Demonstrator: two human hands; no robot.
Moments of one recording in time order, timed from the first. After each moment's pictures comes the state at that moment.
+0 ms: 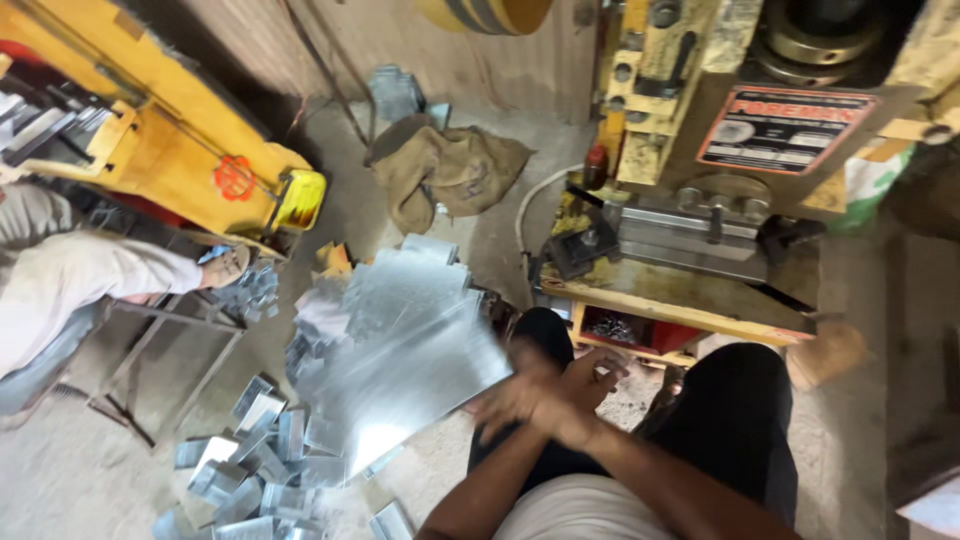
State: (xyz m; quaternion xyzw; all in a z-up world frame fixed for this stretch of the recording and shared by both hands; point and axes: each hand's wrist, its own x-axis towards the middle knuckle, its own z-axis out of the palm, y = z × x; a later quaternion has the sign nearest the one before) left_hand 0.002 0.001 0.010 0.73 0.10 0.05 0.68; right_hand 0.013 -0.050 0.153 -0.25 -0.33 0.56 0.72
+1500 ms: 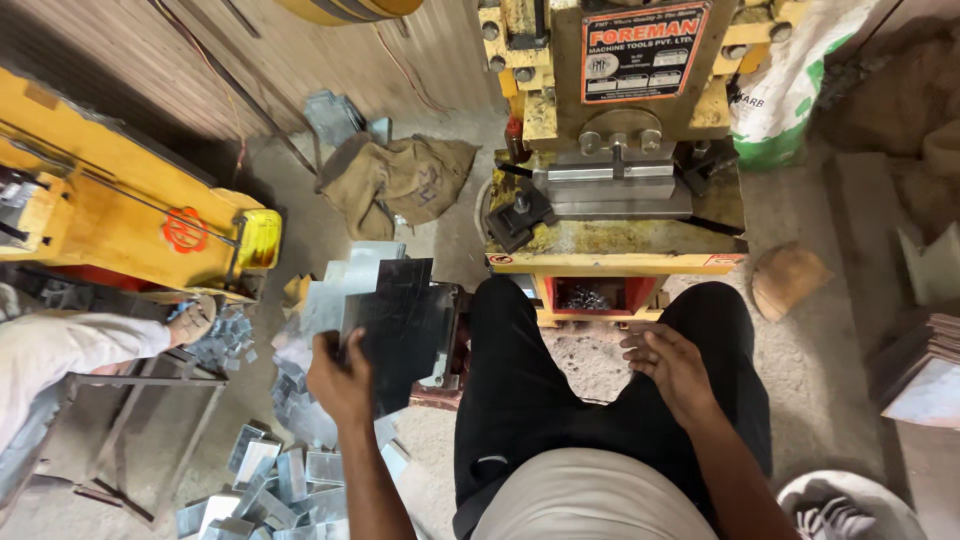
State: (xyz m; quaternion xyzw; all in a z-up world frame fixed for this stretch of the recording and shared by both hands) left_hand -0.137 0.169 0.162 0.82 0.37 0.39 0.18; right_hand 0.066 -0.239 0.030 -0.52 0.03 0.32 0.79
